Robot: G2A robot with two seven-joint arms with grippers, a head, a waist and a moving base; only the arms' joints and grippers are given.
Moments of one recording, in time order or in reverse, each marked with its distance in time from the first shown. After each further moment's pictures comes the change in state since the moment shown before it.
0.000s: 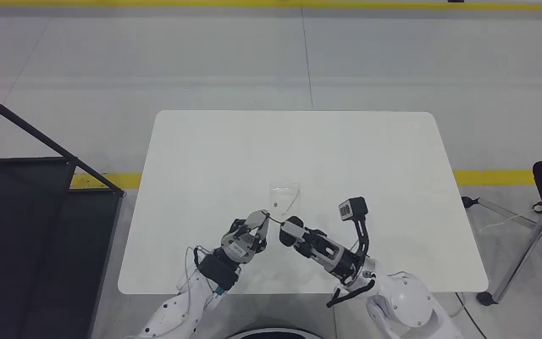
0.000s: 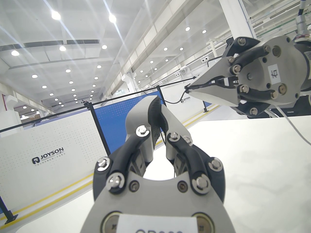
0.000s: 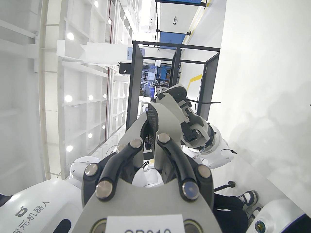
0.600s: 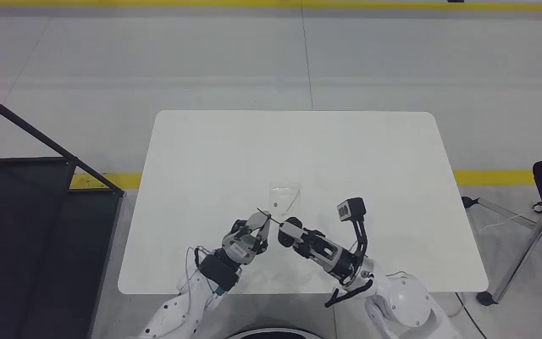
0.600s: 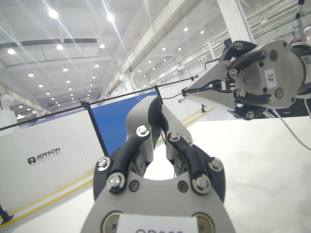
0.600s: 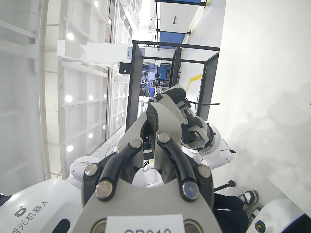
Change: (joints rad) left arm 0.005 -0.002 0.000 -0.006 -0.001 -0.021 -0.003; right arm 0.005 -0.007 -0.008 0.005 -0.023 0.020 0.001
